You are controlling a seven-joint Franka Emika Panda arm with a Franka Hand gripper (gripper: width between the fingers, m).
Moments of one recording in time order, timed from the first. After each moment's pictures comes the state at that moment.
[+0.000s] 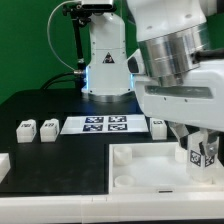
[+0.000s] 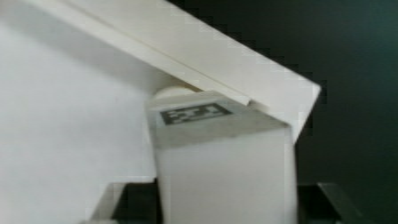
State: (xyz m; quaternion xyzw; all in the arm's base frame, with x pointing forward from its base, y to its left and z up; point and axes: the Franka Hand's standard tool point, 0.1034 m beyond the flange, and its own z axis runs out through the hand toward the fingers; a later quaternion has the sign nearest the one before) arm 0.638 0.105 0.079 -0.82 0.55 0.03 0.13
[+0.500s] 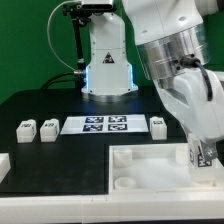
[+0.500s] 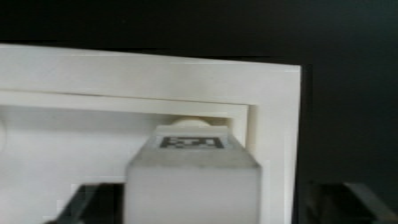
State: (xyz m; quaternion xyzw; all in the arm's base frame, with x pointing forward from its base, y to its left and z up) arm 0.637 0.112 0.079 -0.74 0.65 0.06 0.14
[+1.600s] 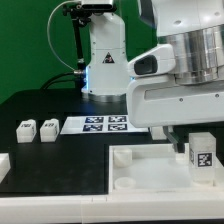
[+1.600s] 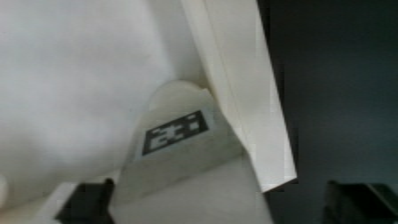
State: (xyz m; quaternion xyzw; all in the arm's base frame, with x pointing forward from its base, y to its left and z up) arm 0.636 0.122 0.079 -0.98 0.19 -0.03 0.09
